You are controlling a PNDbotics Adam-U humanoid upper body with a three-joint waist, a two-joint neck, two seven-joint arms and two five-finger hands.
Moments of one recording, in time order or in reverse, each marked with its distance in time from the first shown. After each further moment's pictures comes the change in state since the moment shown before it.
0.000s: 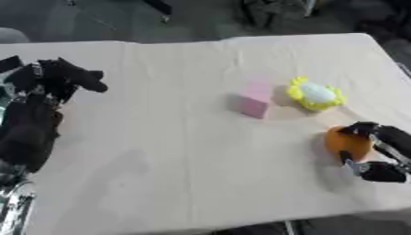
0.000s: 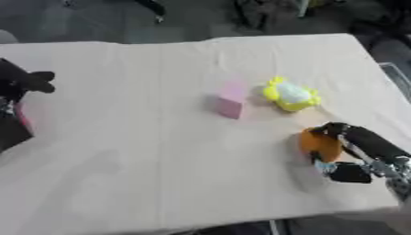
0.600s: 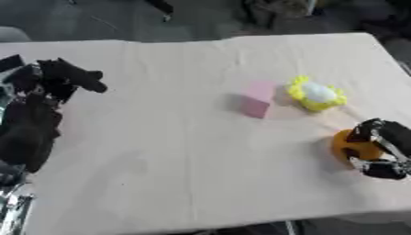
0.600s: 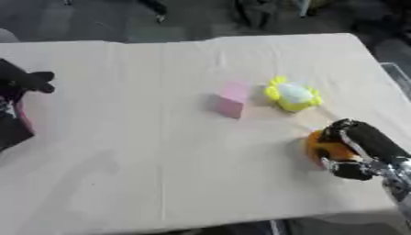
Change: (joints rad) left arm 0.000 0.000 0.000 0.000 -0.001 0.001 -0.001; right arm -0.002 0.017 0.011 -0.004 0.036 0.022 -0.229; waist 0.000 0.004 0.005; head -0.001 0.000
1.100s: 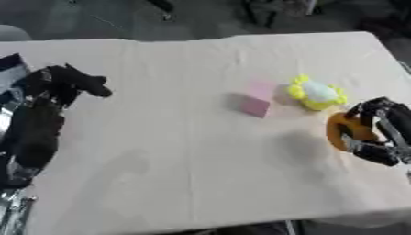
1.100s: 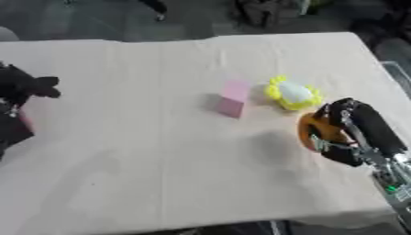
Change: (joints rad) left arm 0.023 0.002 -0.018 0.000 -0.129 0.023 -0.026; right arm -0.042 -0.011 0.038 -0.174 -0.185 0.020 -0.095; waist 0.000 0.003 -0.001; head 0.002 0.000
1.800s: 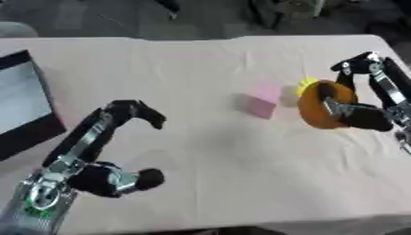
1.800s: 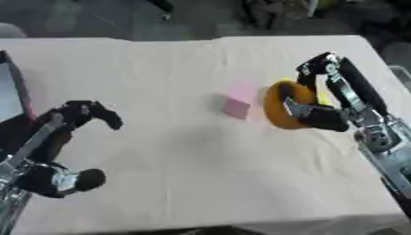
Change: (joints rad) left arm -0.125 0.018 -0.167 0.215 -0.280 -0.050 -0.146; right arm -0.206 -0.074 0.103 -0.102 -0.356 -0.032 0.161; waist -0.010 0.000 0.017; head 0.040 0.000
